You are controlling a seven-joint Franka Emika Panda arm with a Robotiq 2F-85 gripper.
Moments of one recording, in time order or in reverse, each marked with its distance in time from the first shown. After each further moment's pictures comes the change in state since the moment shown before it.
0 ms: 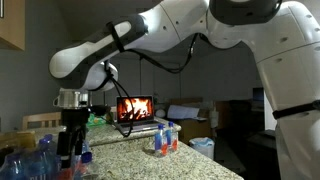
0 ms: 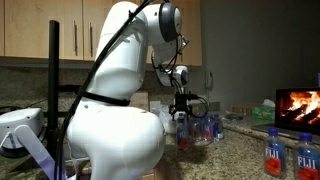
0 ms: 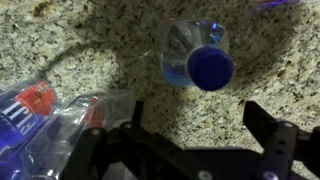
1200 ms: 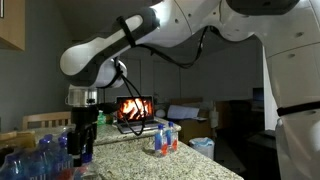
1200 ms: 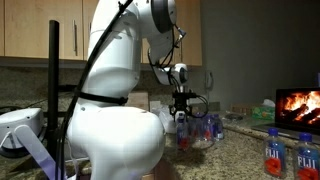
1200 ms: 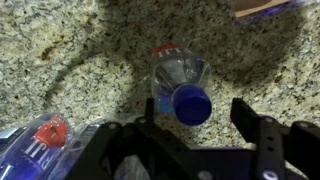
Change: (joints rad) arm 0.001 -0.101 -0.018 -0.112 0.004 0.005 0.119
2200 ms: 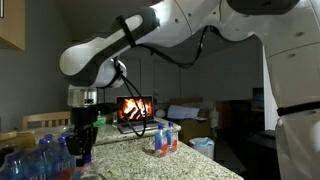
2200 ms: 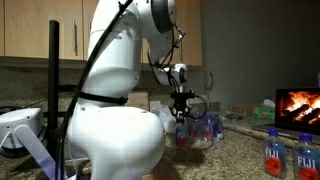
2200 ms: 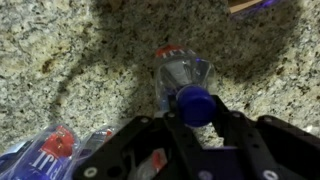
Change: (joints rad) arm 0.004 -0.001 0.000 -0.002 0.000 -0.003 0.101
